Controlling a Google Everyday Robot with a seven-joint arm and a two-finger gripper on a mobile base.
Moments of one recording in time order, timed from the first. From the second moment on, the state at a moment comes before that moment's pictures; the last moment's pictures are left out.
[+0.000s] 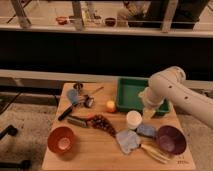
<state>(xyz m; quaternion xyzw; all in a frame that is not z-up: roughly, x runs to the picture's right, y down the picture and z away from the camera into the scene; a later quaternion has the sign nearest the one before) 0.196 0.087 0.723 -0.24 -0.05 0.00 0.97</state>
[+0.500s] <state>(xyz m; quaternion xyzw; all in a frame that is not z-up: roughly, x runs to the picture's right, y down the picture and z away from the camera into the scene) 0.176 0.079 0.734 -0.24 -0.06 -0.02 0.97</state>
